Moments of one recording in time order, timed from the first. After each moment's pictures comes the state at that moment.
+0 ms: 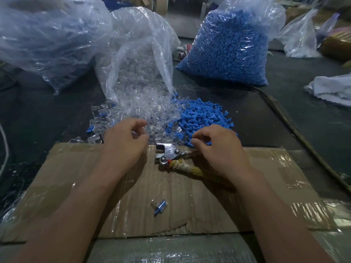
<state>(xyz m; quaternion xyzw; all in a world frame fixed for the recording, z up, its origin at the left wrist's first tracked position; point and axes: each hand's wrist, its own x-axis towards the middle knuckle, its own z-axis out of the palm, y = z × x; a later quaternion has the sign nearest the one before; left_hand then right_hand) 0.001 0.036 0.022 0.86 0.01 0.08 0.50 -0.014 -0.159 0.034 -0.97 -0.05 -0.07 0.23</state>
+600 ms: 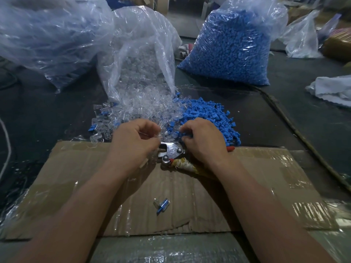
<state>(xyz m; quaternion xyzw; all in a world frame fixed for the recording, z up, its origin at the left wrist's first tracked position) -0.006 0.032 0.027 0.82 -0.03 0.02 0.57 0.013 -0.131 0.025 -0.98 -0.05 -0.05 0.17</state>
